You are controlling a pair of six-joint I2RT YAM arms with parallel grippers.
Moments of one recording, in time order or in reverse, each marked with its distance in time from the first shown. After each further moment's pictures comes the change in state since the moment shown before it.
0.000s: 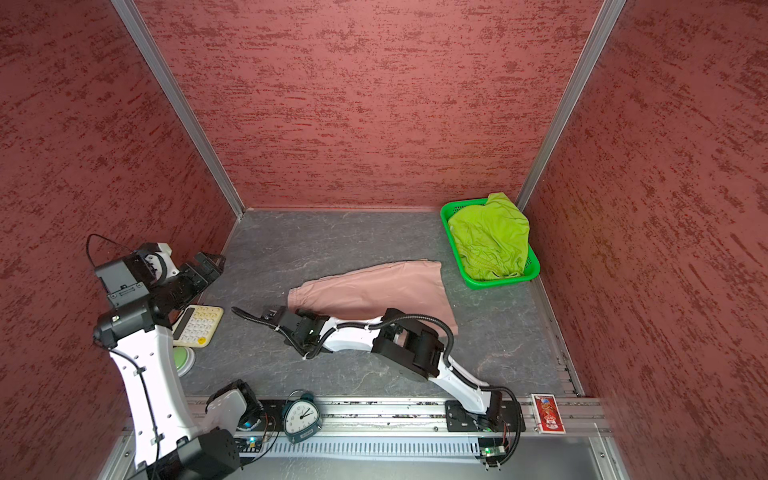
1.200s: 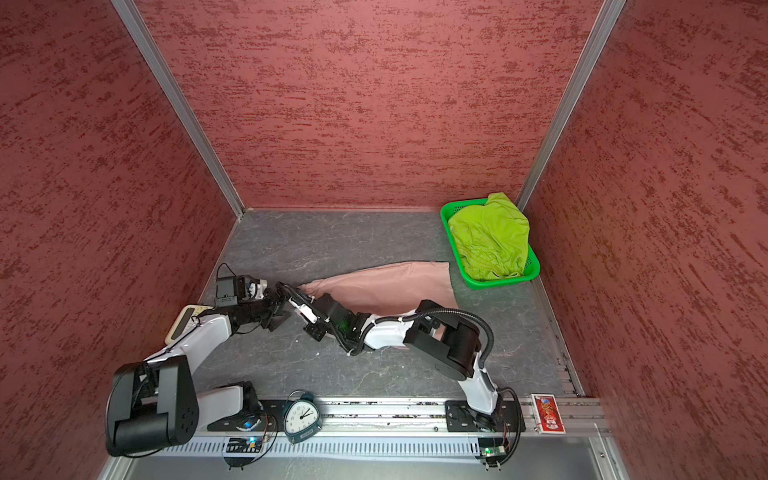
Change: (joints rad) left arm -0.432 0.297 -0.634 0.703 0.202 -0.431; right arm -0.090 -0.256 -0.457 0.560 -0.267 0.153
